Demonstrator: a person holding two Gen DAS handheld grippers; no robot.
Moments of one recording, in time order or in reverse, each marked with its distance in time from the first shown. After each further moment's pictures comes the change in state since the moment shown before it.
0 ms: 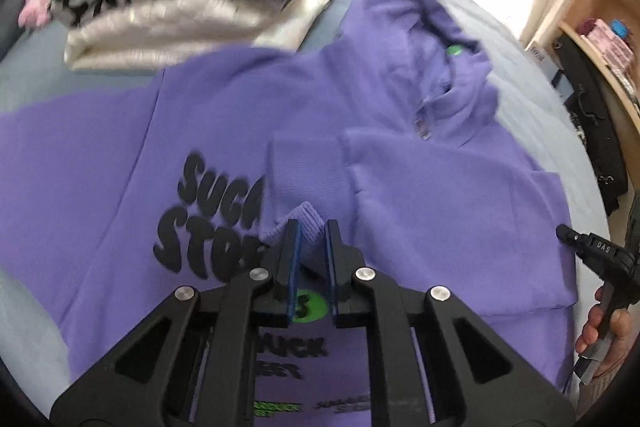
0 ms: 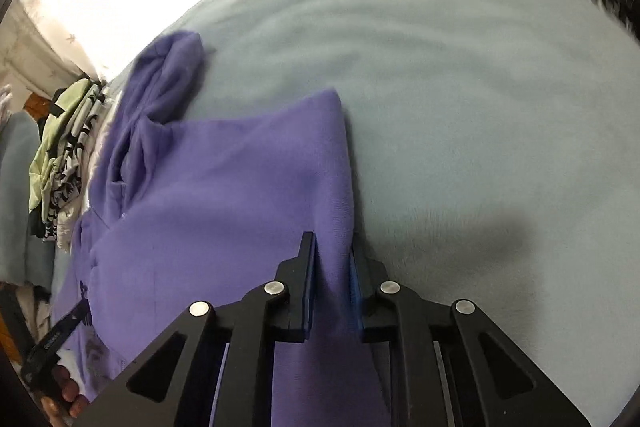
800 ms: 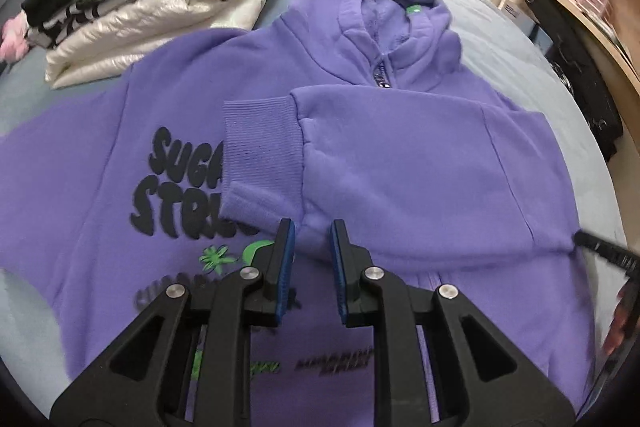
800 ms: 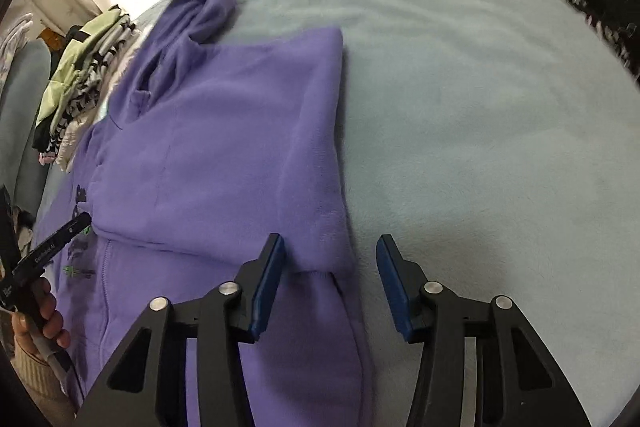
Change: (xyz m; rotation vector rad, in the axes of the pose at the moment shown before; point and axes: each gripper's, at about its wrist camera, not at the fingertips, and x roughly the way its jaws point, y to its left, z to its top) left arm -0.021 -0.026 -0.030 0.188 0.007 -0.022; right arm -0.074 0.018 -0.069 -0.183 0.044 -0.069
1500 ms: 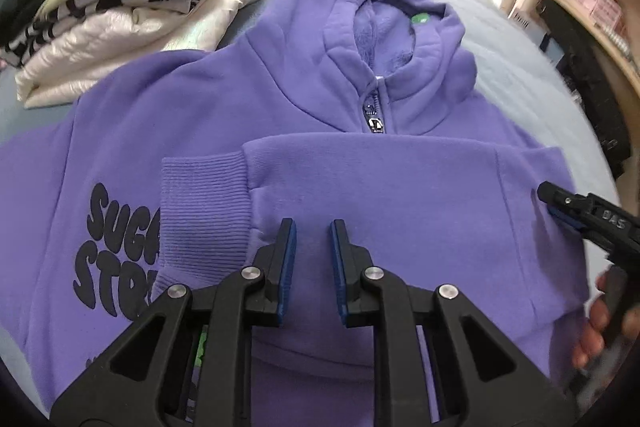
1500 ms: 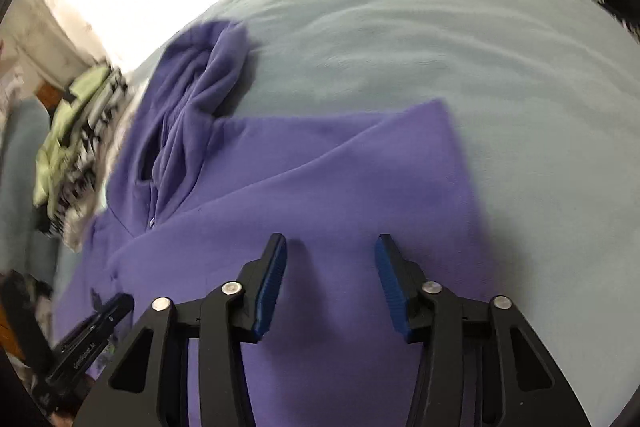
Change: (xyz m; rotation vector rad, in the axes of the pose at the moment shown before) left arm 0.053 -0.022 0.042 -0.054 -0.007 -0.013; right arm 0.083 0.045 0.086 0.160 -0.097 0.125
